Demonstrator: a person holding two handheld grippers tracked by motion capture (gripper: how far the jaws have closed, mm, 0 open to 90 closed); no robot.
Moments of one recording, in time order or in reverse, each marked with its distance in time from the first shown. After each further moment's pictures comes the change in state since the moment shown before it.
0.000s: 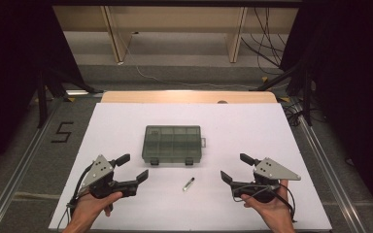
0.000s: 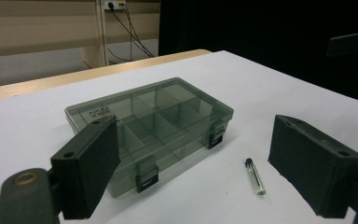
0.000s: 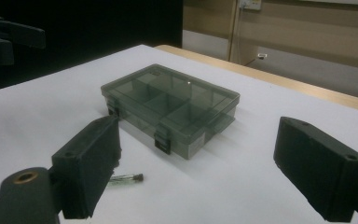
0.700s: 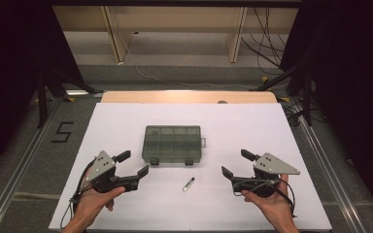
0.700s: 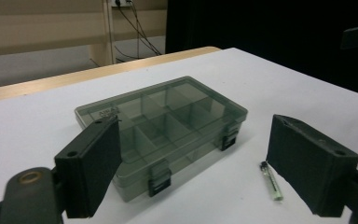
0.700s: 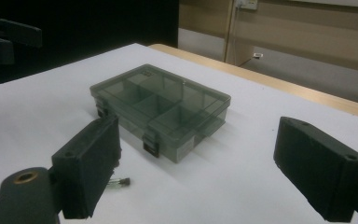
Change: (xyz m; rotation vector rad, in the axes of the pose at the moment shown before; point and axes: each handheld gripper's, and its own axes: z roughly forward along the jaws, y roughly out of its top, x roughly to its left) left arm 0.009 0.002 0.011 0.014 0.030 0.005; right arm -0.012 0.005 0.009 -0.022 -0.019 -0.038
